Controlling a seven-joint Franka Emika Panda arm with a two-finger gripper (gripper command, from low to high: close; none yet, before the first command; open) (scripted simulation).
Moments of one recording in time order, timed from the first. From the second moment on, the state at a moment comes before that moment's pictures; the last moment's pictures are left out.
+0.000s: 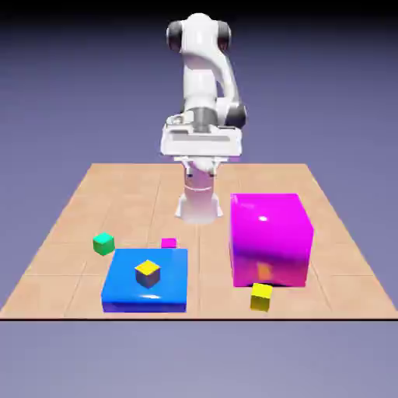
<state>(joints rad) 0.06 -0.59 -0.03 -2.79 -0.03 3.01 0.77</state>
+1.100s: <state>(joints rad) 1.25 -1.20 -0.88 -2.28 -0.73 2.14 1.48</state>
